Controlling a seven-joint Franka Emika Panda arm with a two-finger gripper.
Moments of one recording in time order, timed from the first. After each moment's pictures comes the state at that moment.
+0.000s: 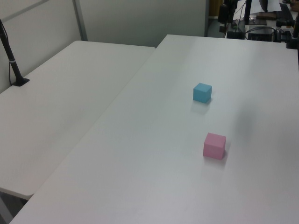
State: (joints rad) arm 0.03 -0.03 -0.07 -1.63 -0.07 1.66 0.02
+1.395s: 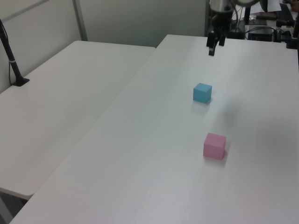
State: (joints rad) arm 0.03 0.03 -0.07 -1.83 -0.07 1.96 0.15
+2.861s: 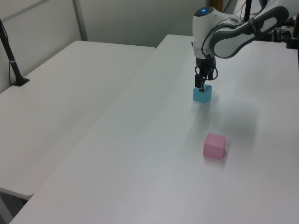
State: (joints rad) arm 0.04 0.32 -0.06 -1.84 -0.22 2.14 0.25
